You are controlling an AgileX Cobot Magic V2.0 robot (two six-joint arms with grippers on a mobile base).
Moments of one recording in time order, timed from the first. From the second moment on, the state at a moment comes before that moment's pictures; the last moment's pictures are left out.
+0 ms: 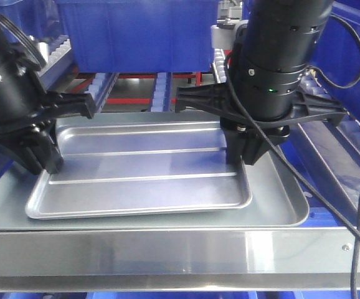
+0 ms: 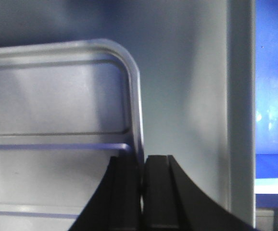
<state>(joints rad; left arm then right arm) -0.45 1.67 -1.03 0.01 0.57 -0.34 0.62 1.71 -1.11 -0.36 0.59 1.02</state>
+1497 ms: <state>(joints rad) -0.45 1.68 -1.05 0.00 0.63 -0.33 0.61 1.72 -1.12 -0.37 0.61 1.02</state>
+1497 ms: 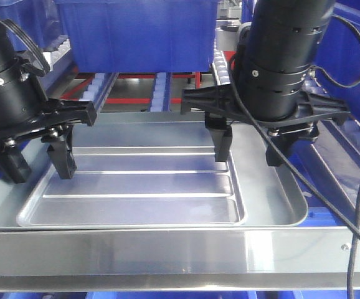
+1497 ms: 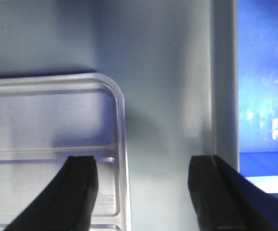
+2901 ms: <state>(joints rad) -0.50 0.73 -0.46 0.11 0.11 -0.33 0.70 0.79 -0.53 -0.68 0.21 0.84</state>
